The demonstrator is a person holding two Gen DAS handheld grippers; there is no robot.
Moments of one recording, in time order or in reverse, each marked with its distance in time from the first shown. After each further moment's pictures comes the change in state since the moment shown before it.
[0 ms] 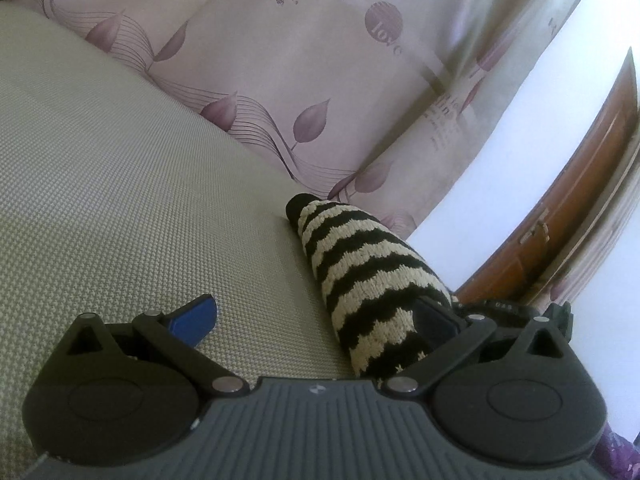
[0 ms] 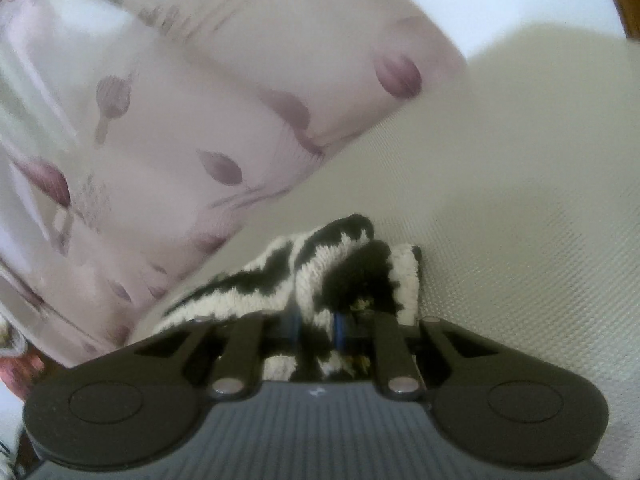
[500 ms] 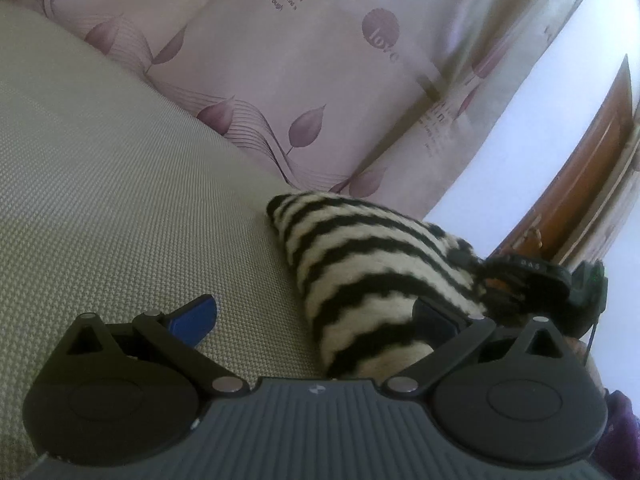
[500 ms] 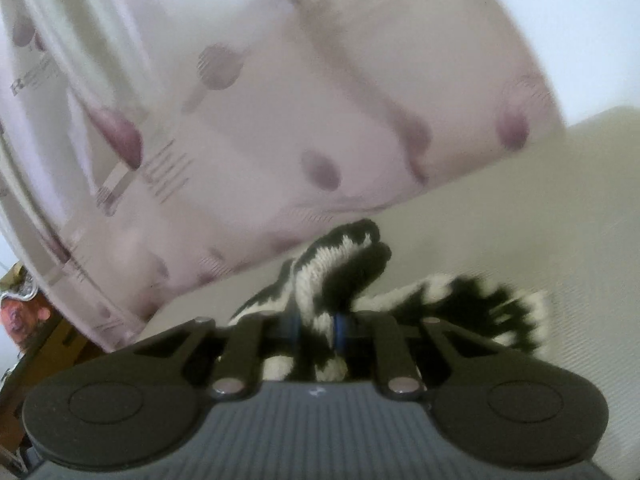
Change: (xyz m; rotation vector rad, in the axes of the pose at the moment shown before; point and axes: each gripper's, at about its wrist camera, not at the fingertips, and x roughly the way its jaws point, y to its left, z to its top) left arm -0.004 0.000 -0.005 -0.013 -0.018 -0.018; right arm -0.010 0.097 0.000 -0.235 -0.025 0.043
